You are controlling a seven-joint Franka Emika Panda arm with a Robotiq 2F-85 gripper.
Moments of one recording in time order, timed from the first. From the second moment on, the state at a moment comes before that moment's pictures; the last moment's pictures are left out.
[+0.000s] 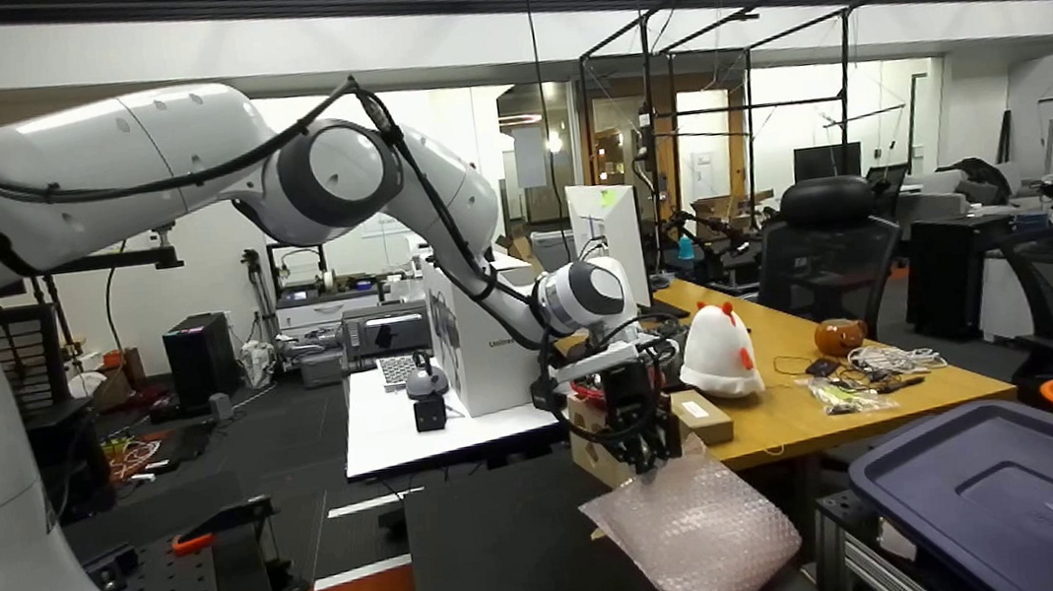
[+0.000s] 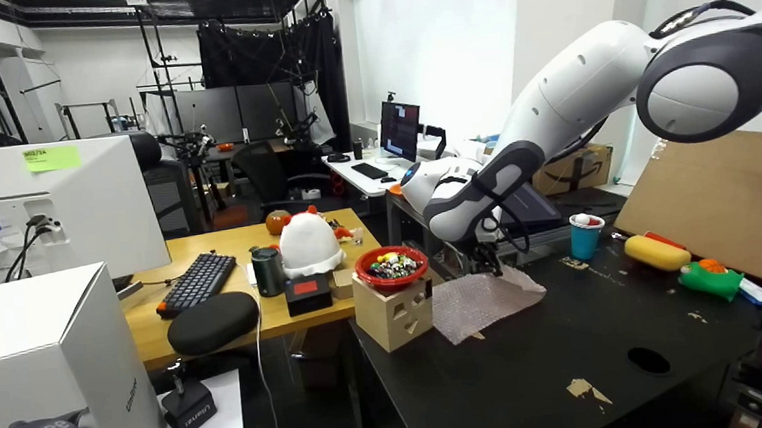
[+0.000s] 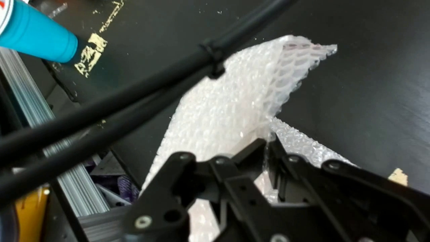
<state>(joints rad) 0.13 1.26 -0.20 -1.05 -0.36 1.91 -0.10</state>
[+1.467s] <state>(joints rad) -0.01 1.22 -0.05 -0.93 -0.06 1.82 -0.03</state>
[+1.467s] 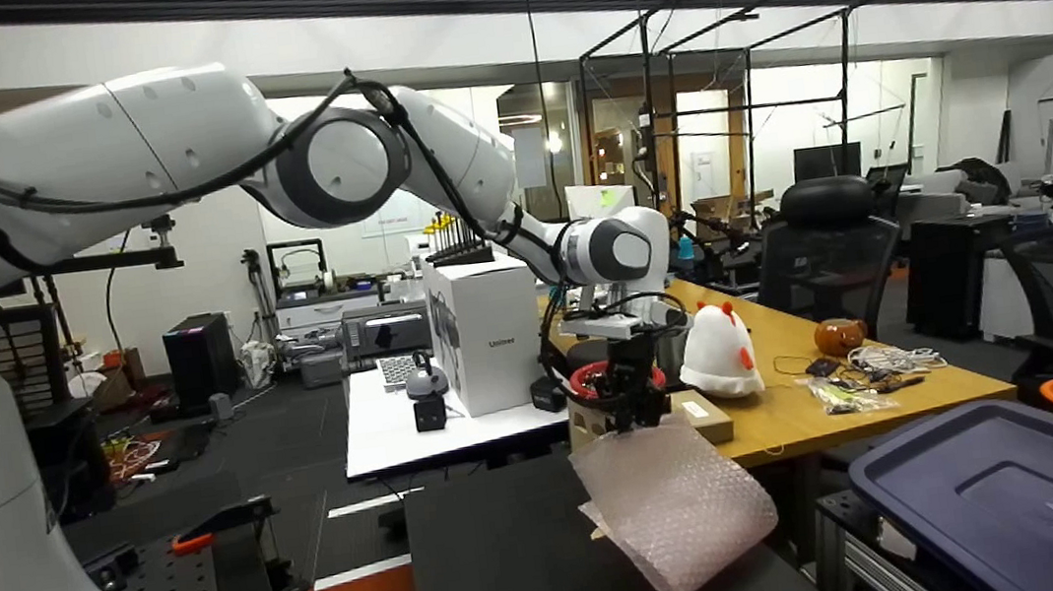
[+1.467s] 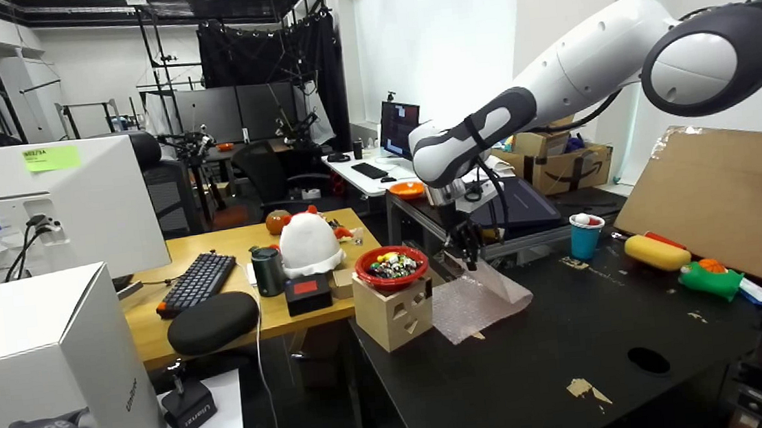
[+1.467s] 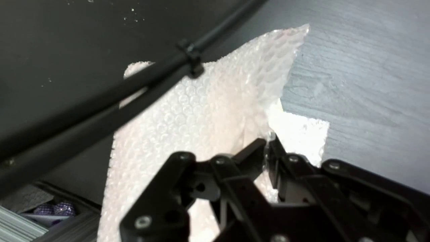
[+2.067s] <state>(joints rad) -0.02 1.31 -0.04 -0.82 0.03 1.83 0.17</state>
